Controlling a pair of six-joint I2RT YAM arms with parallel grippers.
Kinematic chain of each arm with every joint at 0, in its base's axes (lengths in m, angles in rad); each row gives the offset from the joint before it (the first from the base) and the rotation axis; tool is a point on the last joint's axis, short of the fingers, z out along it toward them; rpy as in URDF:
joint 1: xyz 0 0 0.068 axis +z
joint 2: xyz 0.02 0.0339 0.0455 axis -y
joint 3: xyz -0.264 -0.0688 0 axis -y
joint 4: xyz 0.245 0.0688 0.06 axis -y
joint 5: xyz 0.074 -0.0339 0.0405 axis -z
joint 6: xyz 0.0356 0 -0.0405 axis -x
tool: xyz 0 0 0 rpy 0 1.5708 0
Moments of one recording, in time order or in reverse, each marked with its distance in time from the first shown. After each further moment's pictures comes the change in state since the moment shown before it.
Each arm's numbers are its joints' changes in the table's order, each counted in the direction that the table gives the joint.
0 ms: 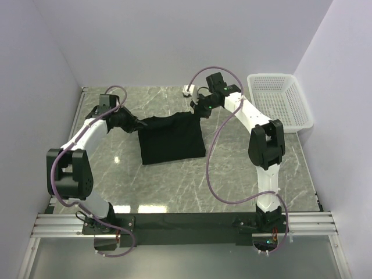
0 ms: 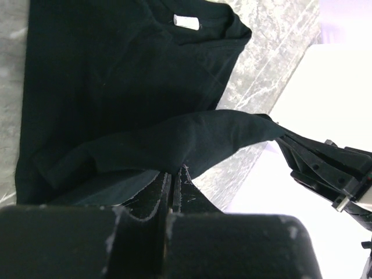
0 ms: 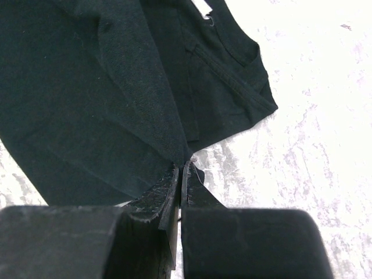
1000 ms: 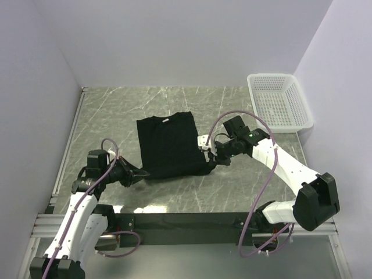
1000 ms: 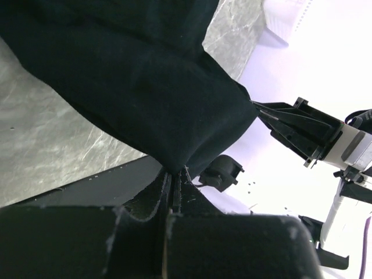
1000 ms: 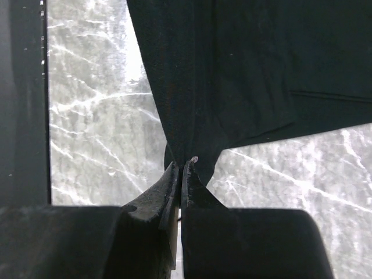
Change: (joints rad) left arm -0.005 0.965 -0.740 -0.140 0.277 0.102; right arm 0.103 0.797 -0.893 -0.048 -0.106 0.160
